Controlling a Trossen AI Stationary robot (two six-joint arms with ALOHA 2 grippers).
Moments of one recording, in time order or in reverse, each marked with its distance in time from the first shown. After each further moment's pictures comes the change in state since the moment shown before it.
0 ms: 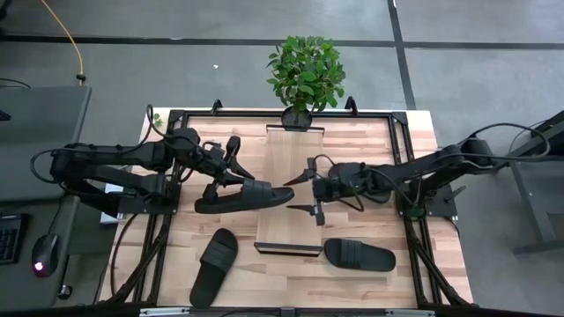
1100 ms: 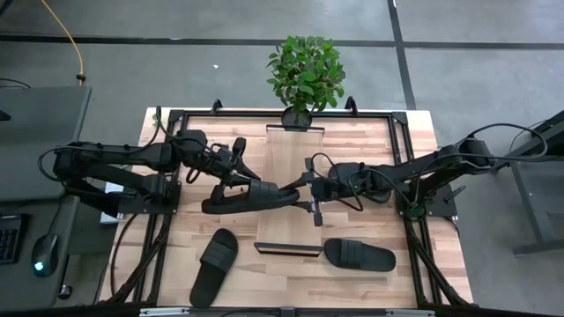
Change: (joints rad) left arm 0.002 0.063 0.000 0.044 -0.018 -0.001; right arm 0.011 0.020 0.032 0.019 -0.001 0.045
